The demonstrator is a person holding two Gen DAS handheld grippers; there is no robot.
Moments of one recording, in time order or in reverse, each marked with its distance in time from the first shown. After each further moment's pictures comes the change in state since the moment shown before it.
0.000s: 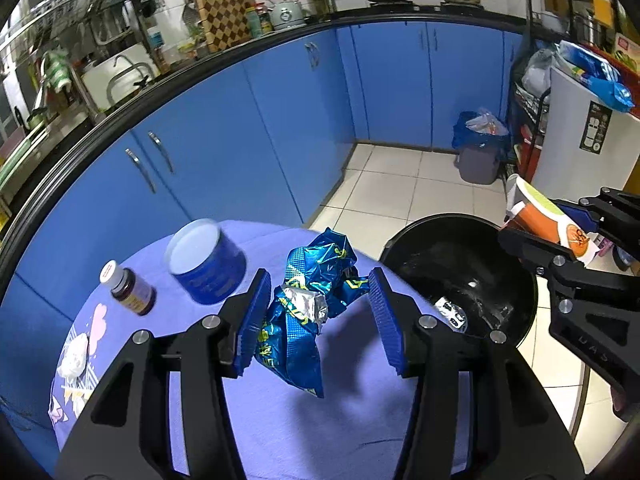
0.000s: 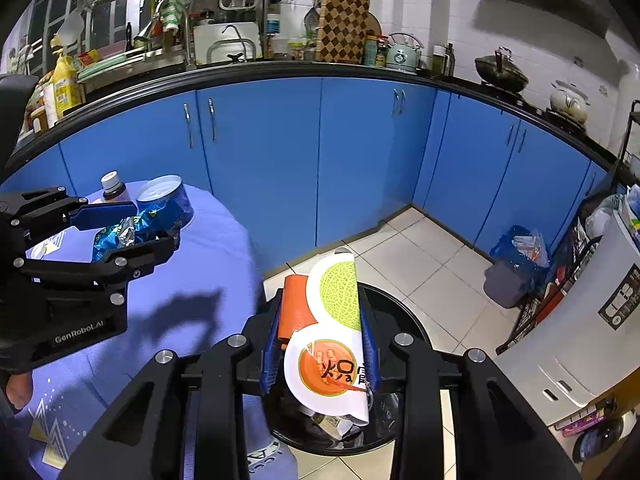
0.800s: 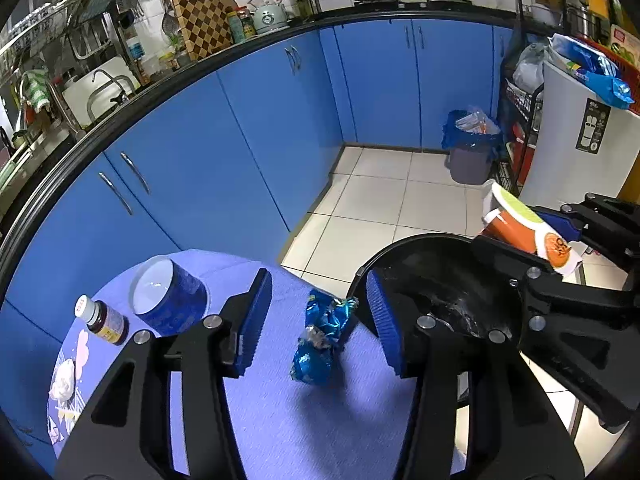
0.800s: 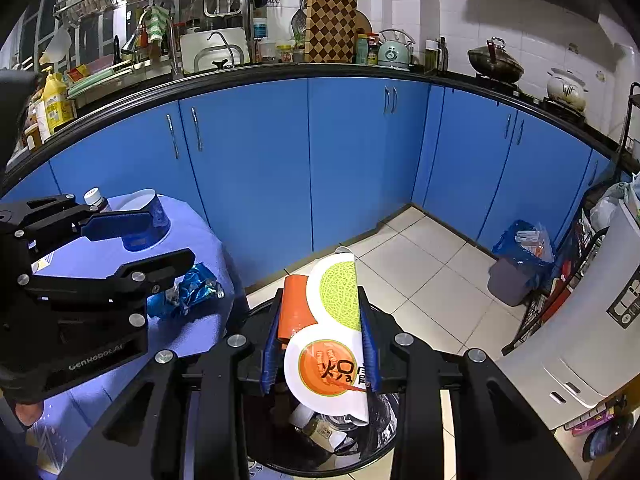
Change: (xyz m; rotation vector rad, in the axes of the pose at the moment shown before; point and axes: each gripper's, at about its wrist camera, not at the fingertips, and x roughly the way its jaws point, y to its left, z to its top) left arm 0.022 -0.033 0.029 0.030 0.000 -0.021; right arm 0.020 -0.031 0.008 0.037 -0.011 0.020
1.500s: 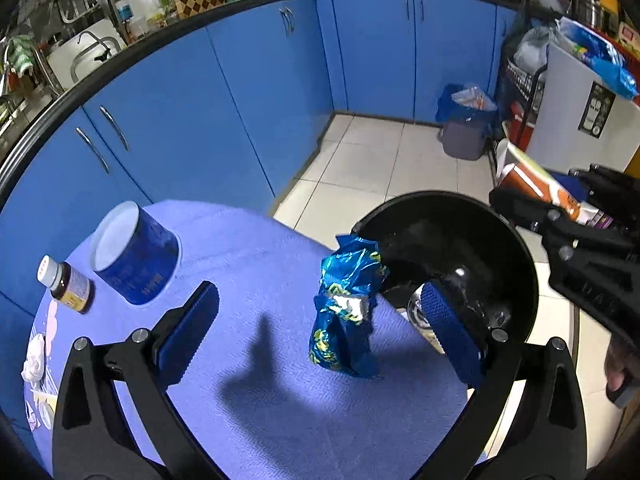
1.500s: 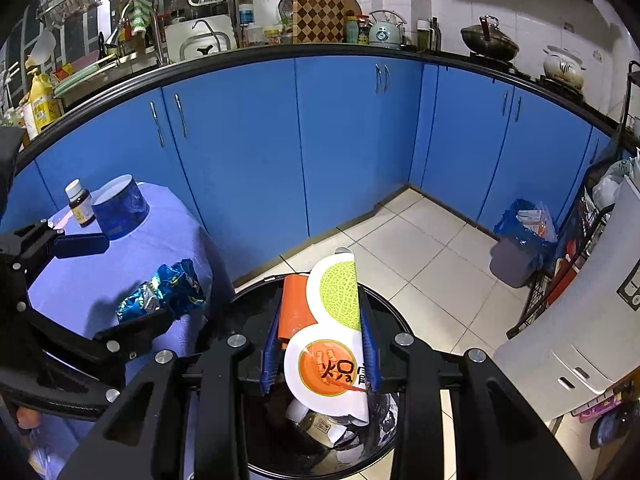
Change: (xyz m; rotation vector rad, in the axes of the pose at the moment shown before) left arm 0.038 0.008 -0.028 -0.030 0.115 -0.060; right arm 0.027 -0.011 -0.014 0.040 0.052 -0.008
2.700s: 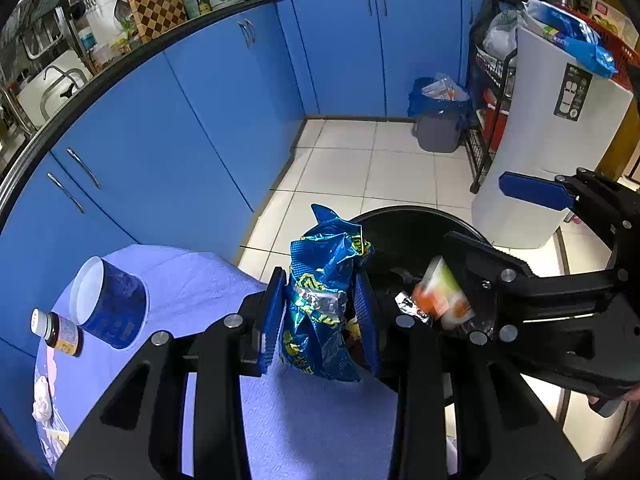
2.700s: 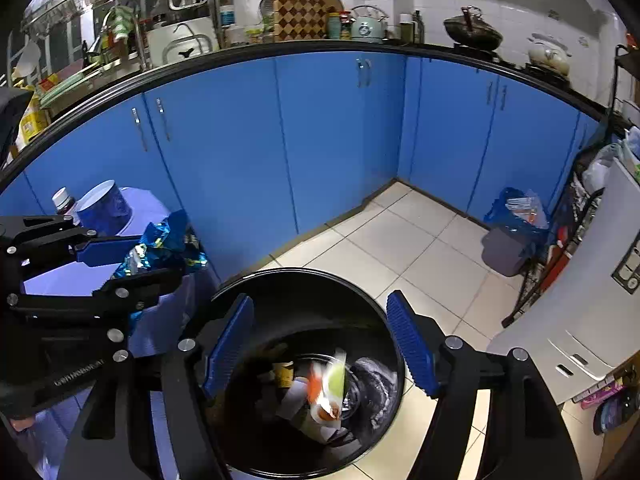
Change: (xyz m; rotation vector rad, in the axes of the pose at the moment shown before) left arm 0.001 -0.037 0.033 0.102 -0.010 -0.052; right arm -0.001 -0.019 -0.005 0.050 0.004 -0.038
